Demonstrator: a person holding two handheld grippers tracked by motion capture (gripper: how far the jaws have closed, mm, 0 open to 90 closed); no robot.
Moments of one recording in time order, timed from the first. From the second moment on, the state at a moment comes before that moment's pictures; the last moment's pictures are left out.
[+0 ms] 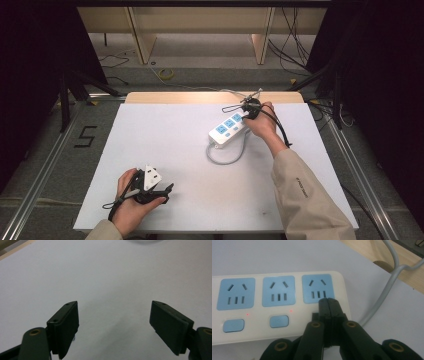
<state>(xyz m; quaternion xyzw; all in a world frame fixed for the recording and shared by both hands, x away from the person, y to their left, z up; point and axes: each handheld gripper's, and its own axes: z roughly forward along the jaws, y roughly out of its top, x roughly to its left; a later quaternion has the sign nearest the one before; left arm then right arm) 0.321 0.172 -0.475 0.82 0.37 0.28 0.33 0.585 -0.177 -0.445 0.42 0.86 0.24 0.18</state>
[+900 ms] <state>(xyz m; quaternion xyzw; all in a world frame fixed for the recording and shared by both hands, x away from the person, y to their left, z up) 0.321 0.171 -0.475 0.82 0.37 0.28 0.33 0.586 -0.173 -0.444 0.42 0.86 0.23 0.19</state>
